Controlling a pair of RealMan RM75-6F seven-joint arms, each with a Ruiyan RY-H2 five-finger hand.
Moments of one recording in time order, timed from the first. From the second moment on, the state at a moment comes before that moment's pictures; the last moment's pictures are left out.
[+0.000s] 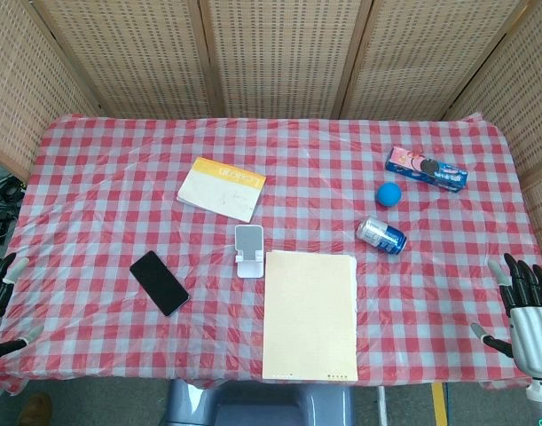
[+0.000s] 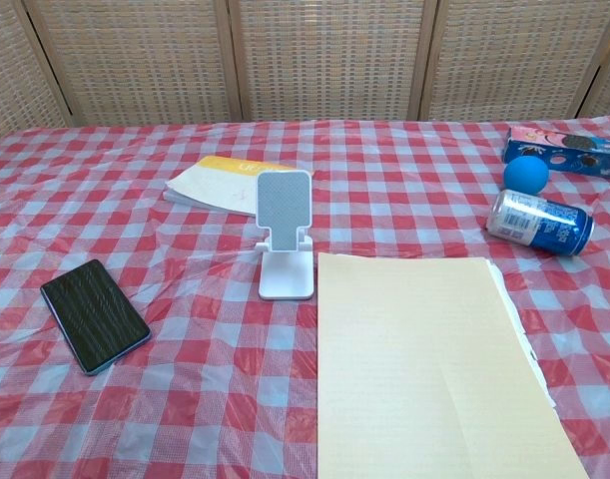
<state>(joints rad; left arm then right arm) 0.00 -1.05 0.01 -1.66 1.64 1.60 0.04 0.00 -1.12 0.07 -1.60 -1.61 1.65 -0.09</state>
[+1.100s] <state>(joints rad) -0.50 -1.32 0.01 -1.22 1.84 1.06 0.06 0.03 -1.14 0.12 -1.56 -1.44 1.54 -0.11</state>
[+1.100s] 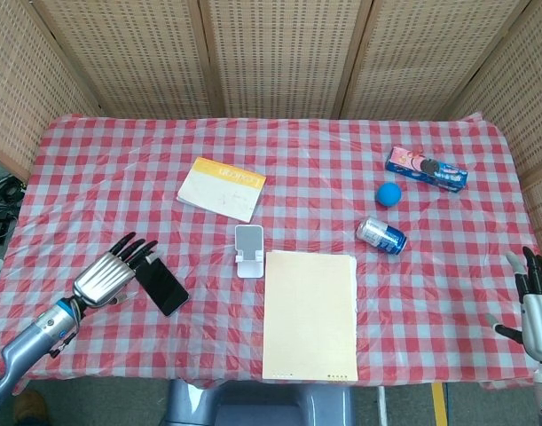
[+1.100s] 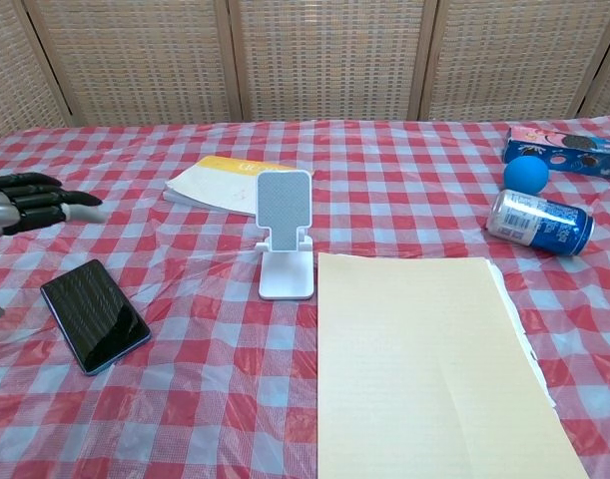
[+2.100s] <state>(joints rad) -0.69 -1.40 0.13 -1.12 1.86 0.95 -0.04 0.05 -1.16 0.13 -1.54 -1.39 1.50 -0.14</state>
